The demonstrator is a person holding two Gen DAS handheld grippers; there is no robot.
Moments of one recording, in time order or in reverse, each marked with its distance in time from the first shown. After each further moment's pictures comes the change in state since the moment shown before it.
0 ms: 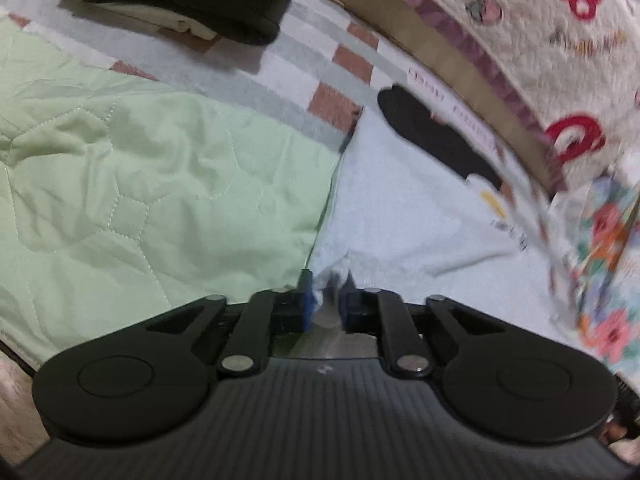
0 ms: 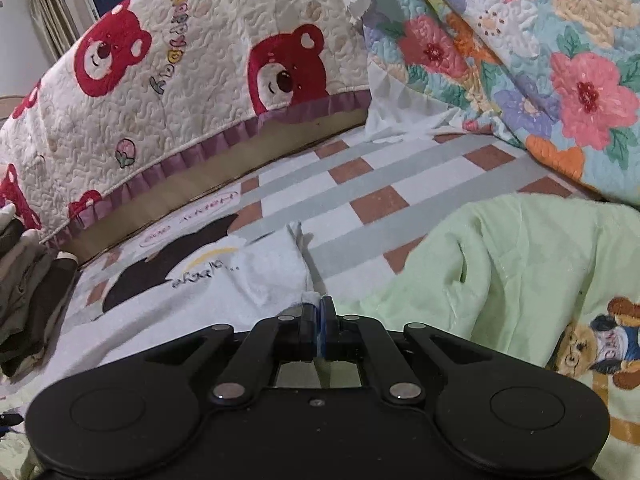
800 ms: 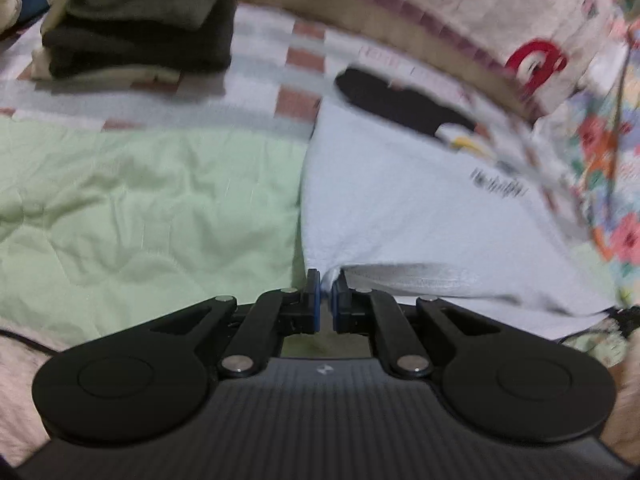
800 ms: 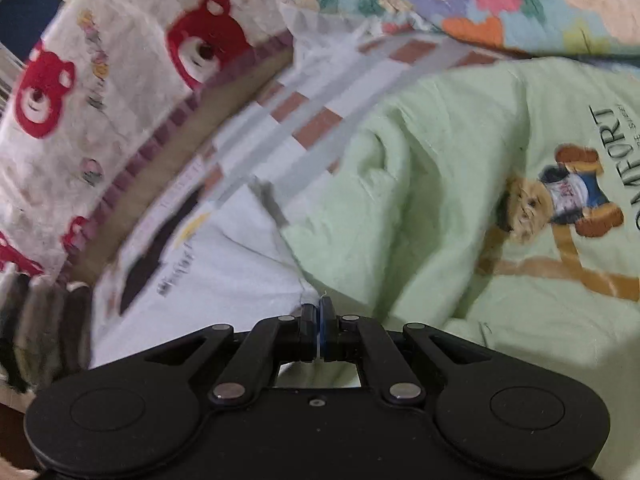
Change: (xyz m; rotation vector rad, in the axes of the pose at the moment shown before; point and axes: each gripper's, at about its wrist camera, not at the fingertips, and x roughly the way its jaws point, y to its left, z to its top) left arm -0.050 -0.021 -0.009 0.259 0.032 0.038; right arm -0.028 -0.054 -0.021 0.286 0.169 0.008
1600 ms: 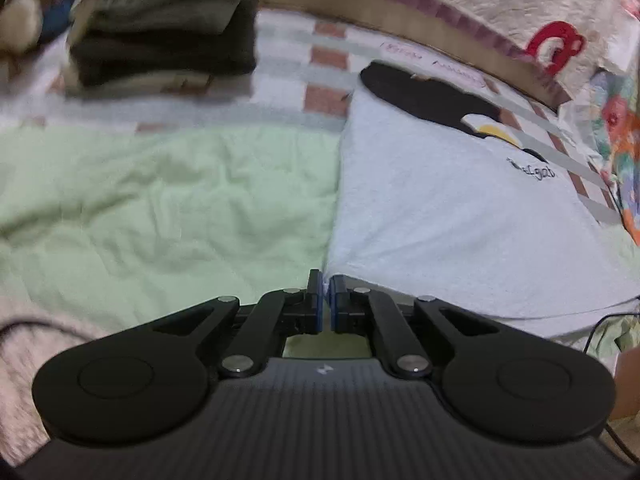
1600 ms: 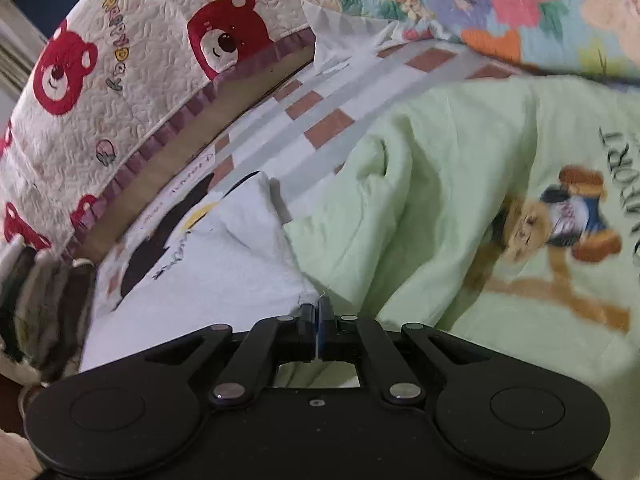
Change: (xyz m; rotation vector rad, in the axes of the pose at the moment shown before) left arm -0.001 -0.013 -0.013 0.087 -0.009 0.128; right arm 0.002 -0.020 -0.004 -0.054 0.012 0.043
